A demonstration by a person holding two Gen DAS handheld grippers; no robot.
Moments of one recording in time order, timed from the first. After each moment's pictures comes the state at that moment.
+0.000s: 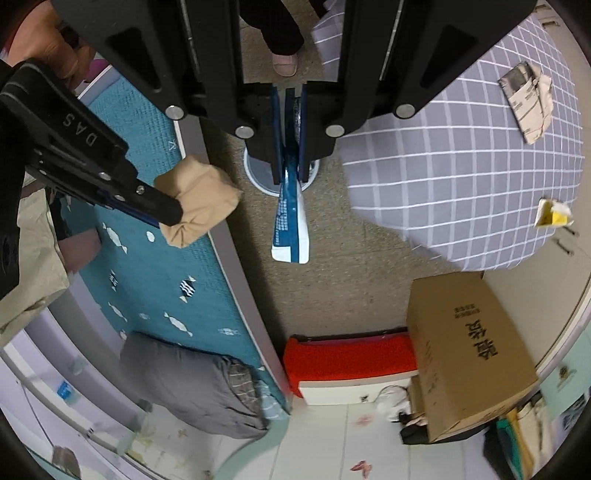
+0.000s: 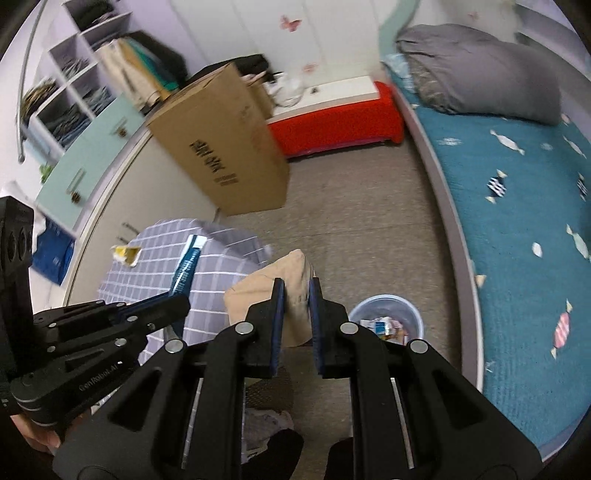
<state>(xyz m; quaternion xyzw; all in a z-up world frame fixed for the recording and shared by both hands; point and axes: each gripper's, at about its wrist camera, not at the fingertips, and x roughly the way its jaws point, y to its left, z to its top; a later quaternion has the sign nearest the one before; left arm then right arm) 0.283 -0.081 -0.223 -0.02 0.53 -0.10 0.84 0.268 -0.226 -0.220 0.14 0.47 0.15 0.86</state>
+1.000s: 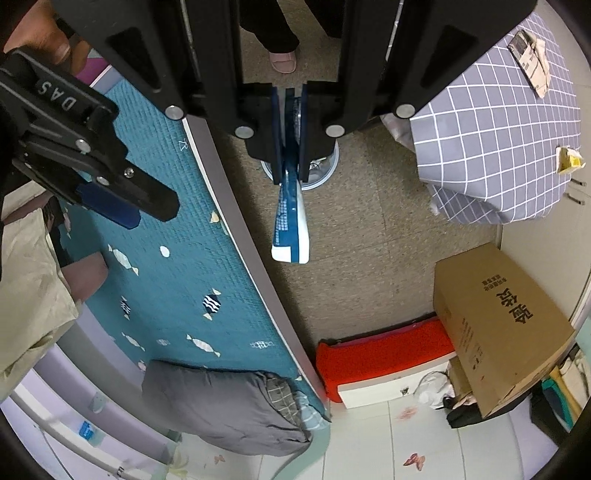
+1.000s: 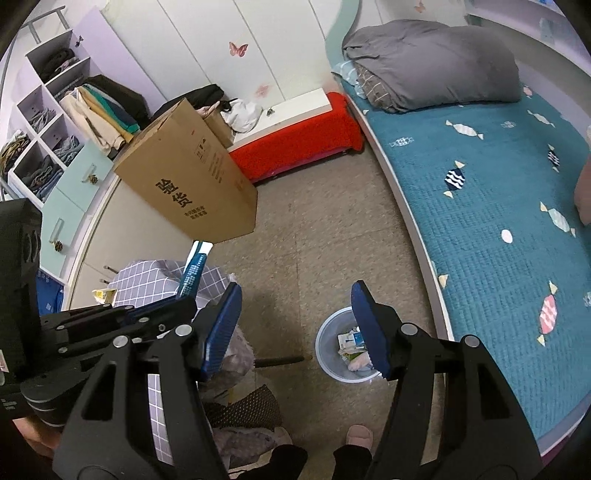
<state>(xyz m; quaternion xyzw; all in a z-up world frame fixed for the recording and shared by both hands) 0.328 -0.183 -0.232 0.05 0.55 -0.13 0.83 0.276 -0.324 -0.222 0.19 0.45 0.09 0.87</state>
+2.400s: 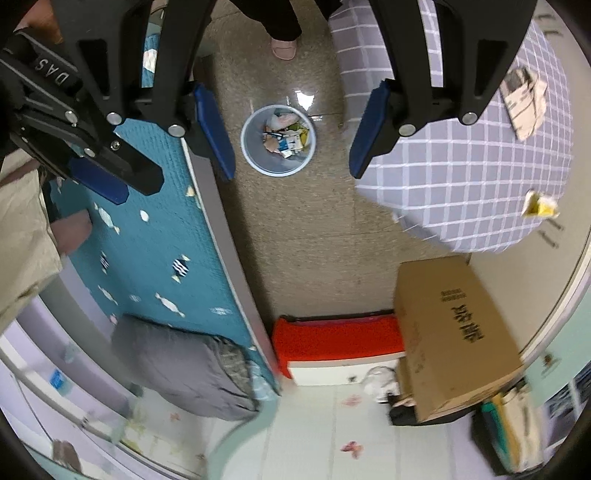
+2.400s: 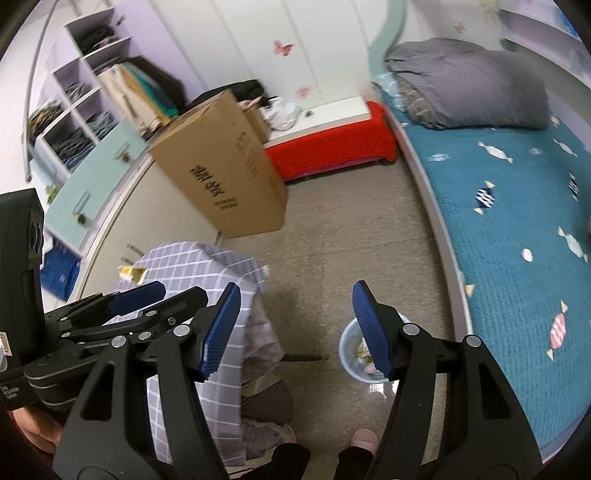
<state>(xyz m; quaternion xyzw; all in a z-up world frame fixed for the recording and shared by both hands) 0.277 -0.095 -0.199 -0.02 0.50 -0.05 0.86 0.246 -0.245 -0.193 0.15 0.43 0.16 0.88</state>
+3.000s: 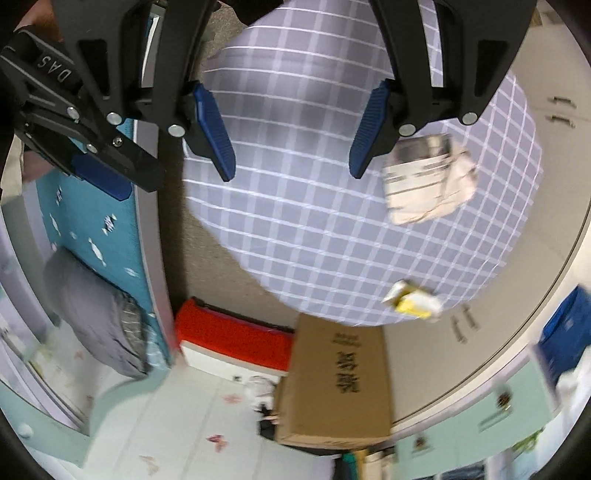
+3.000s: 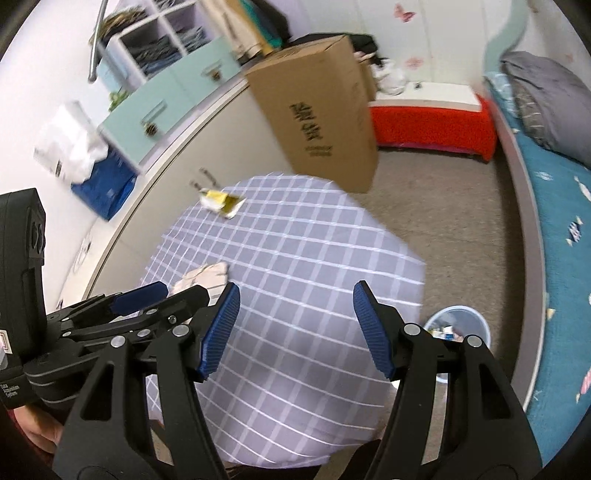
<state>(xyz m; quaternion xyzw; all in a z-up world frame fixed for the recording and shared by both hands) 0.192 0.130 -0.210 -0.13 0.50 0.10 0.85 0.227 -0.019 -0.201 0.06 0.46 0.31 0.83</state>
